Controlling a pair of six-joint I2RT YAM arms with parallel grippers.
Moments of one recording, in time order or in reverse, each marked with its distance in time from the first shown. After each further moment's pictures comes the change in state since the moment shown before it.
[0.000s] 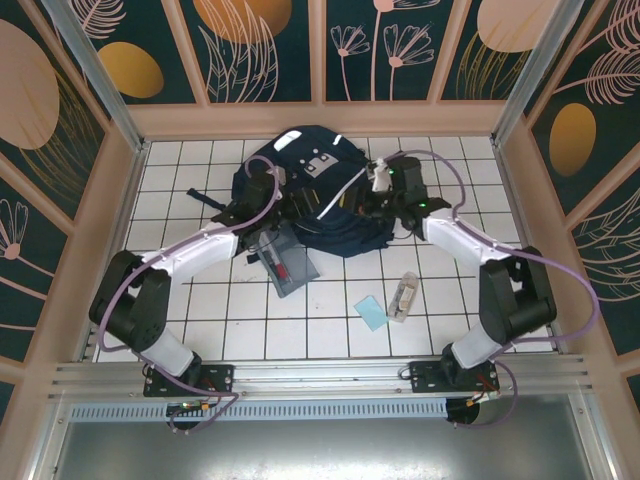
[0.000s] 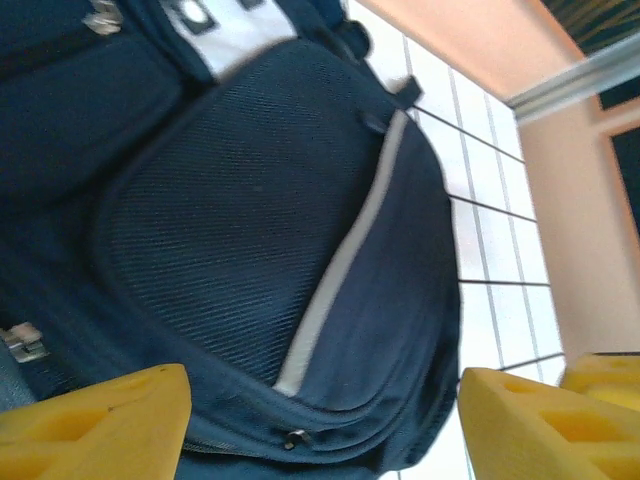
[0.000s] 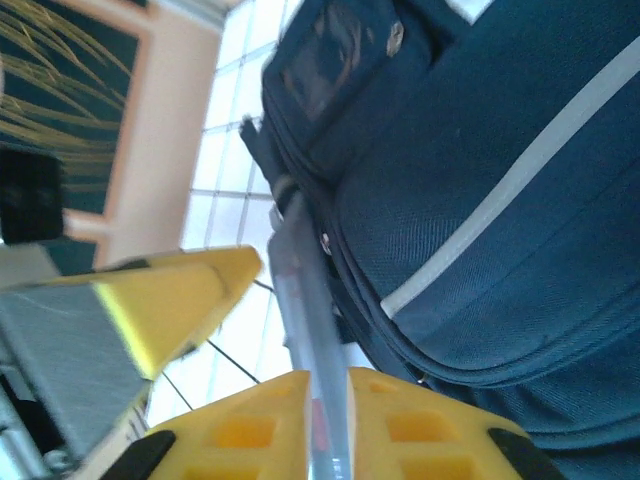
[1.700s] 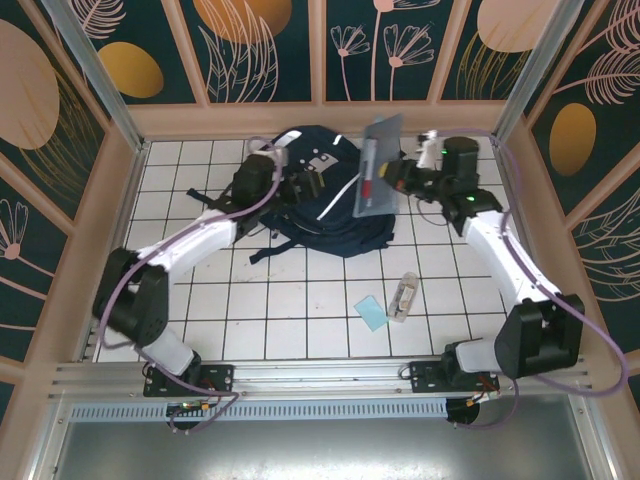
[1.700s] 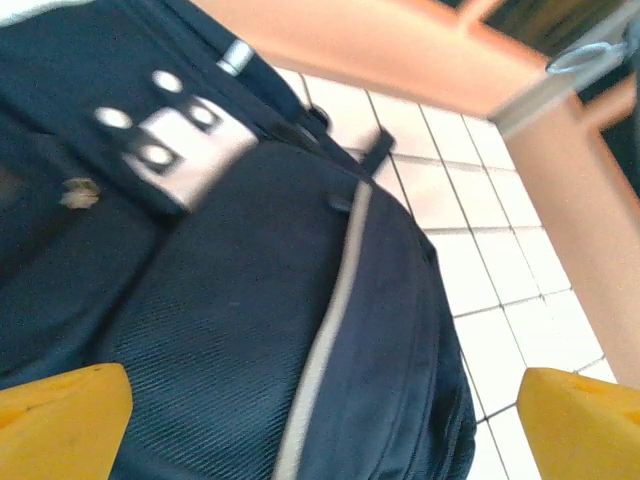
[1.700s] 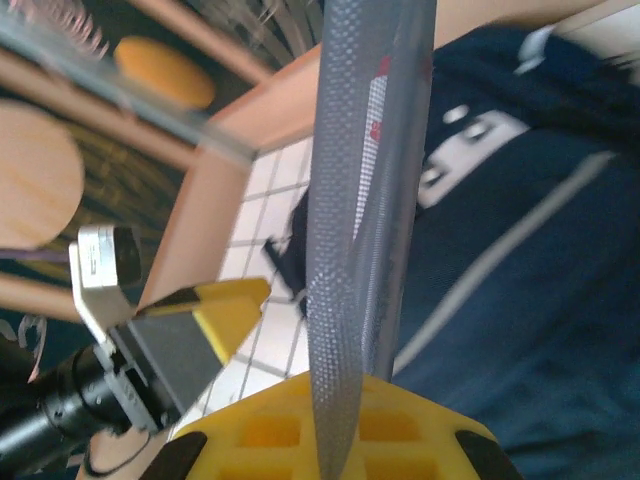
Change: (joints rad) left arm -0.004 0.114 0.216 -0.042 0.019 0.248; right arm -0.284 -0.261 0.056 -0.146 -0.027 -0.041
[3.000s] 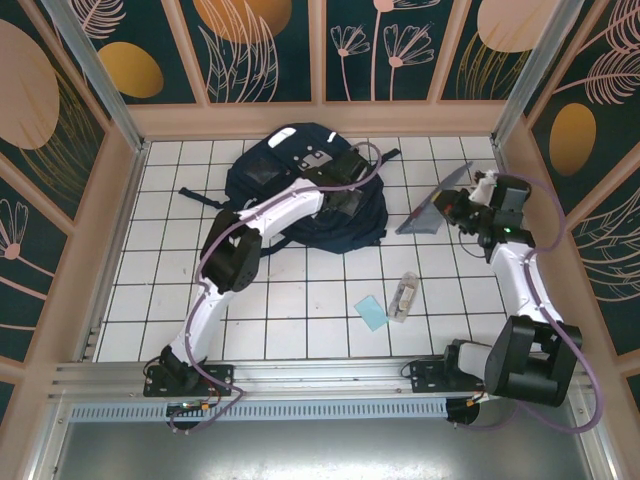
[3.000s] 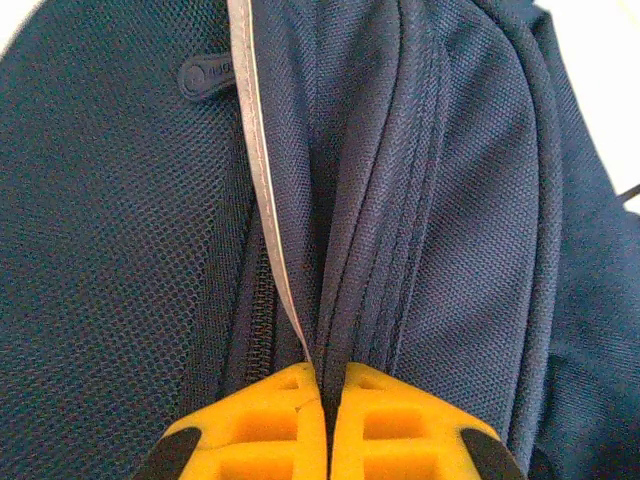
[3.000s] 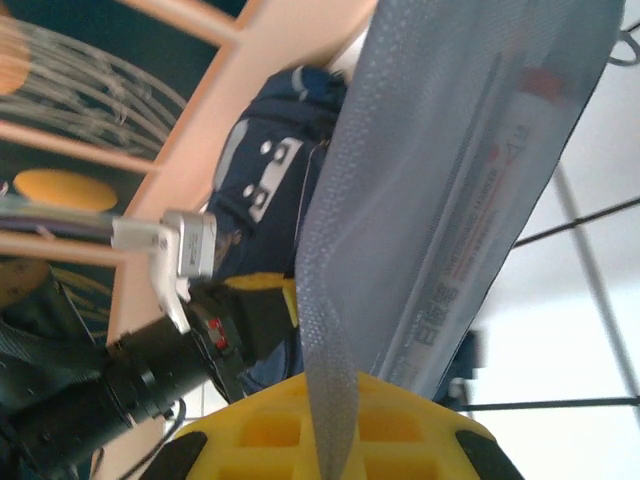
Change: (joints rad) left arm -0.177 0.623 0.840 -0.667 -0.281 0.382; right arm -0.273 -0.117 -0.286 0.056 -0.088 0.054
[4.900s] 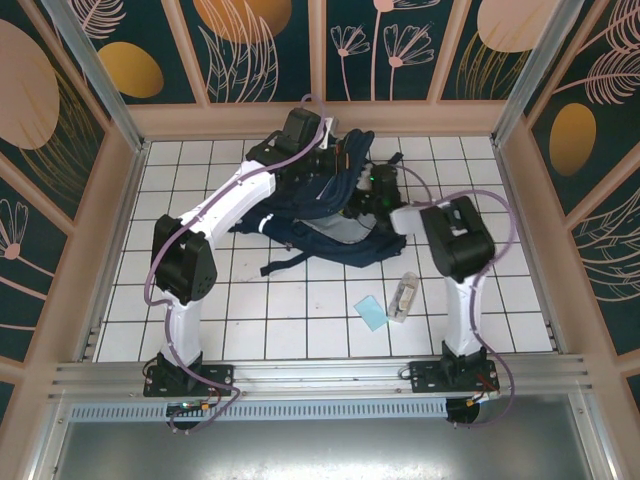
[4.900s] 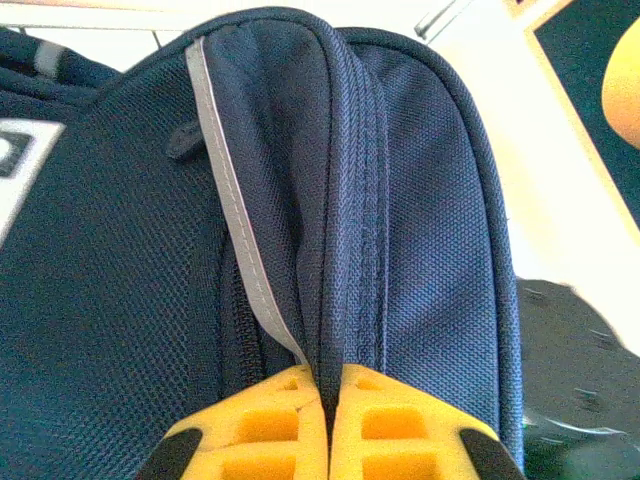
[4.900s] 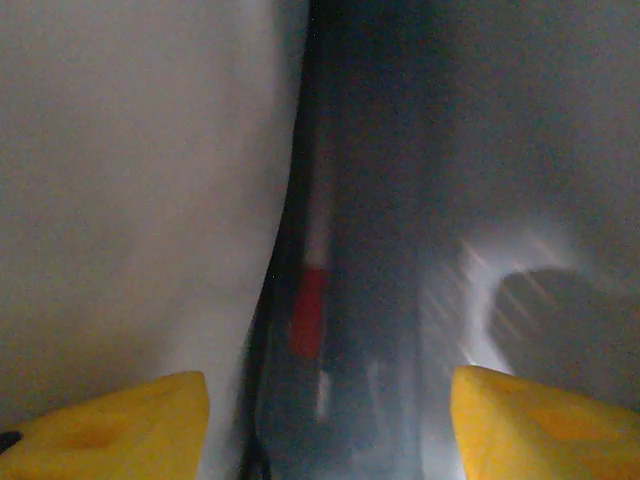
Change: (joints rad) left arm 0.135 -0.292 -0.150 0.206 0.420 -0.313; right arm 0.497 0.827 0.256 0.715 0.045 0.479
